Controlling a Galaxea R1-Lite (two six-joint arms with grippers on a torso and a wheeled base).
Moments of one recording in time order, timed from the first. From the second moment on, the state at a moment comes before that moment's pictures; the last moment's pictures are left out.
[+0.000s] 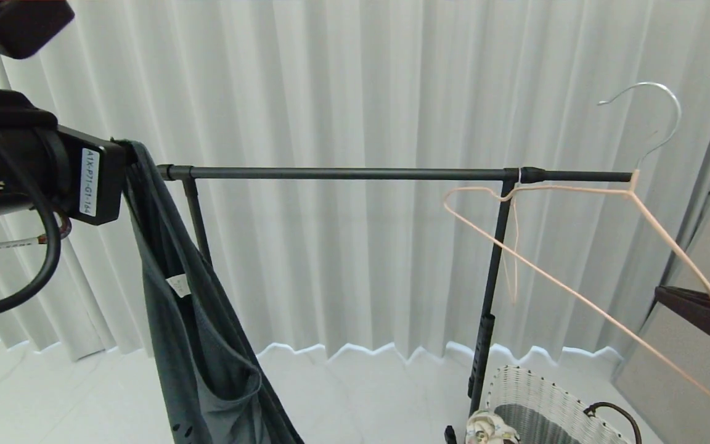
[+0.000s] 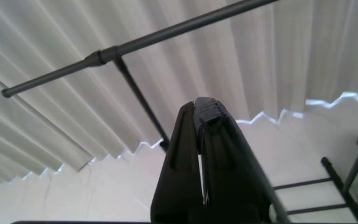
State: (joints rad) left arm -0.54 1.27 -1.27 0.30 0.48 0.24; right arm 0.74 1.00 -0.61 -0.11 -0.36 0.04
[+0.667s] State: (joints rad) left arm -0.54 1.34 -1.25 0.29 0.48 0.21; right arm 1.19 1.08 -0.62 -0.13 -0.36 0.23
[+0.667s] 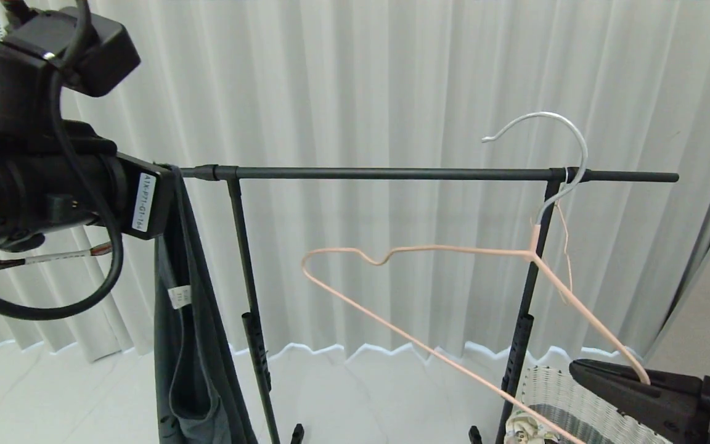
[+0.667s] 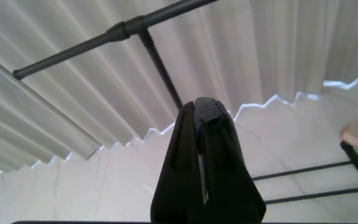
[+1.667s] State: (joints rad) left arm -0.60 1.41 -1.25 0.29 0.49 0.00; right arm 1.23 1.30 -0.68 -0.35 -0.36 0.25
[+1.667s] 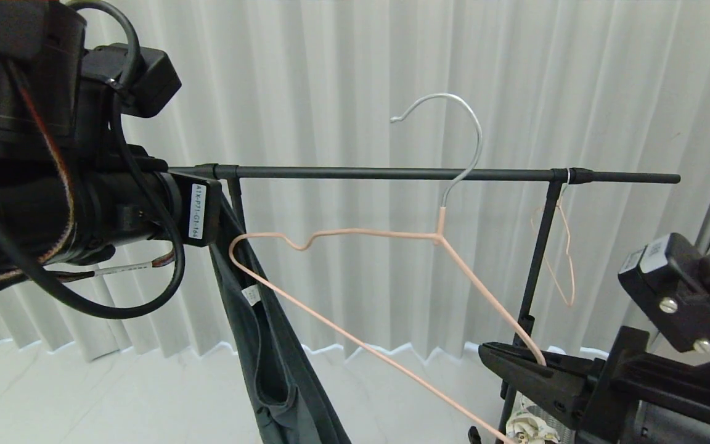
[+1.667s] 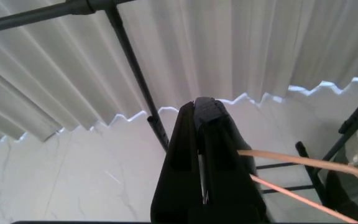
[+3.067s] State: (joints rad) left arm -0.62 1.49 -1.29 0.29 0.72 -0.08; right arm 1.13 1.52 -0.83 -0.42 -0.43 0.25
